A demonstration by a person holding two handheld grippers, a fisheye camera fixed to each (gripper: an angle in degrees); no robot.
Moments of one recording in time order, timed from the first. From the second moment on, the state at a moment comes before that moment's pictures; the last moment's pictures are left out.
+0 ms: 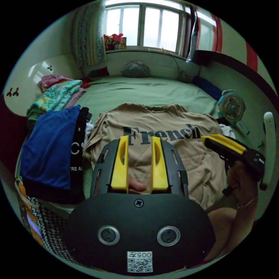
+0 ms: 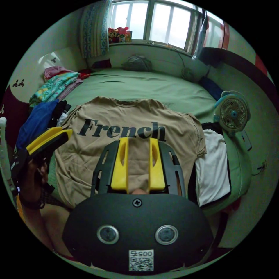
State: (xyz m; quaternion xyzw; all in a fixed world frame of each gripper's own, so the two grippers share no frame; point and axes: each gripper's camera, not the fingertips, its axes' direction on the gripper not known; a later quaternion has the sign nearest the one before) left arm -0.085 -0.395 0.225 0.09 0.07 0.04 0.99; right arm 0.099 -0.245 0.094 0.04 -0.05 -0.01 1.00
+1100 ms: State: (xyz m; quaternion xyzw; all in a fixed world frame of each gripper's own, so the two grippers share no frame) left arm -0.148 -0.486 0.354 0.01 0.07 0.02 1.00; right arm 0.092 -0.300 0.115 0.05 -0.05 -0.01 1.00
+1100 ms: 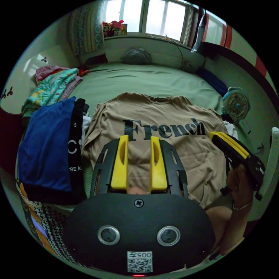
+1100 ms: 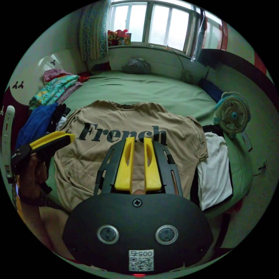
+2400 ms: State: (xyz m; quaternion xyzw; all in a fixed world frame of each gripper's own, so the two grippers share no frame) left arm -0.340 -0.449 0.412 0.03 0.02 -0.06 1.00; right arm -0.045 -0.395 0.123 0.03 -0.08 -0.08 0.99
